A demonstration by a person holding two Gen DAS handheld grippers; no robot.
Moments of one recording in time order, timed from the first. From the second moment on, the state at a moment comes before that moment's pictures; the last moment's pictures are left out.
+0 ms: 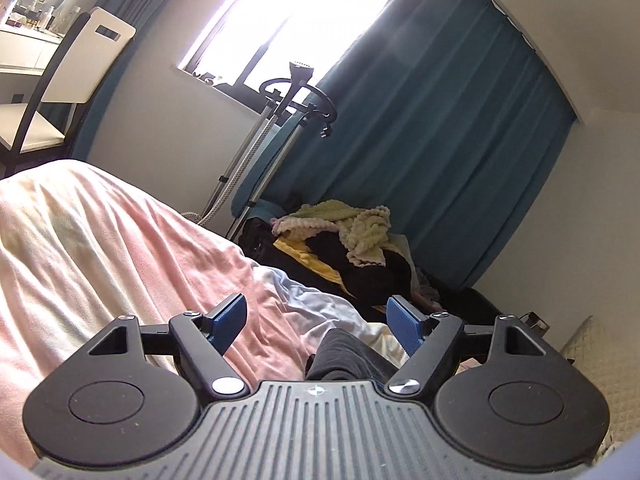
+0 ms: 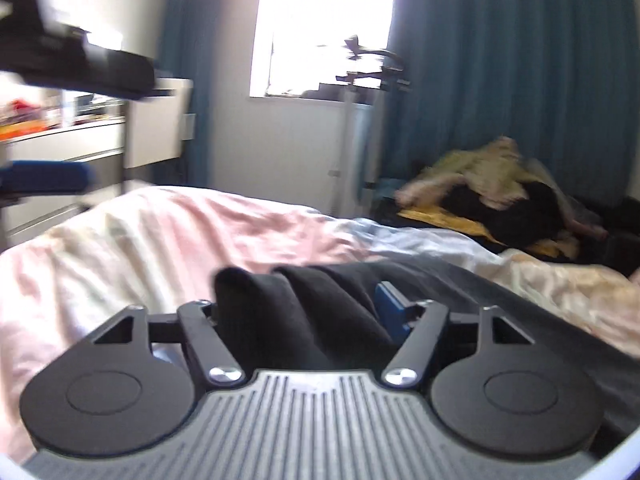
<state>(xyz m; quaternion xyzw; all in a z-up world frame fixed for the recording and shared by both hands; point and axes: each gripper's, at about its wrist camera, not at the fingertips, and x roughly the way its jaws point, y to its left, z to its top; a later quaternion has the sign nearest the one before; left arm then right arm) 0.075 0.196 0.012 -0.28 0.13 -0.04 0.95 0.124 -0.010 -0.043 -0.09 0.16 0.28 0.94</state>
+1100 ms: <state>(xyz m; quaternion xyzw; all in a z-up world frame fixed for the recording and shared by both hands) 0.079 0.120 -0.026 -0.24 0.15 0.01 0.96 0.091 -0.134 -0.073 -0.12 0.23 0.24 0.94</state>
